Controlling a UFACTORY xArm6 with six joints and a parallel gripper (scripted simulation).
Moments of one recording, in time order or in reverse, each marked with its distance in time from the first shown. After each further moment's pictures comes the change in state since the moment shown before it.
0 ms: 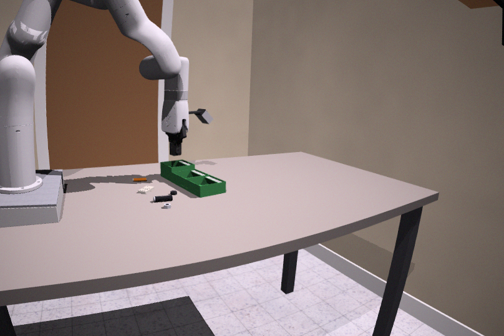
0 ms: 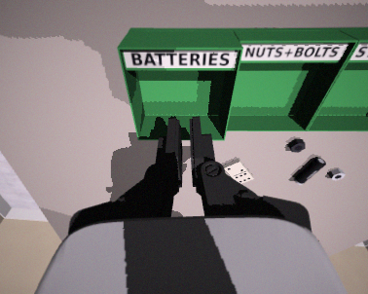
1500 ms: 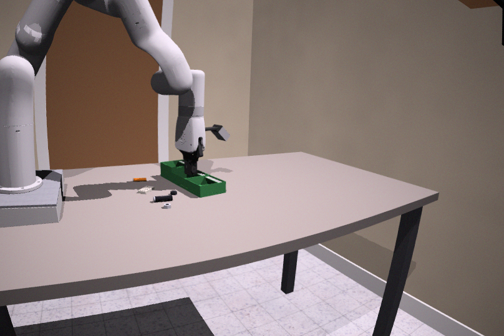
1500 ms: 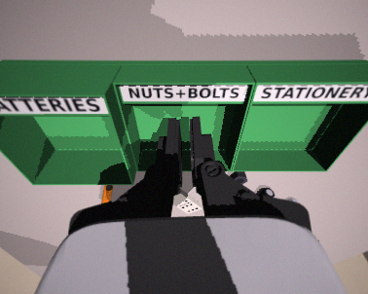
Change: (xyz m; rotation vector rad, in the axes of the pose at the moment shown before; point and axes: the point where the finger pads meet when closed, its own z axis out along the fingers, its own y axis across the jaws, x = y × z) arm 0.003 0.082 0.044 -0.001 0.000 0.002
